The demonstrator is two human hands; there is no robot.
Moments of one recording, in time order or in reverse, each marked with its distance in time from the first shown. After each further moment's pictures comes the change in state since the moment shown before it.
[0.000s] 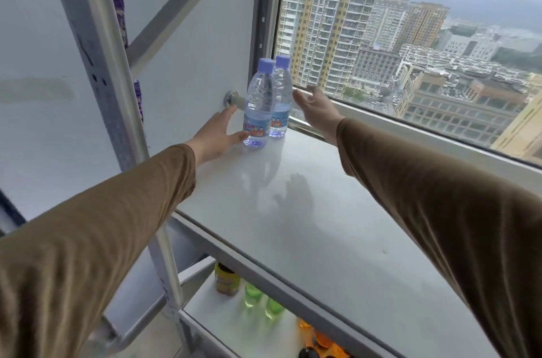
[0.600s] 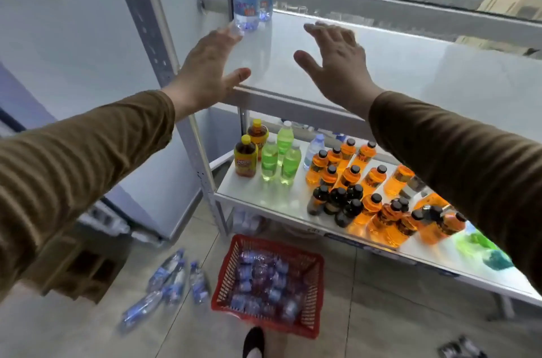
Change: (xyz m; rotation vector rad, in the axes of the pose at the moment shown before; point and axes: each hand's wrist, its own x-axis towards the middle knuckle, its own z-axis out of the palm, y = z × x) left_hand -0.206 -0.004 -0.027 0.372 0.008 0.532; right_hand -0.304 -0.009 0.033 -0.570 0.232 -0.156
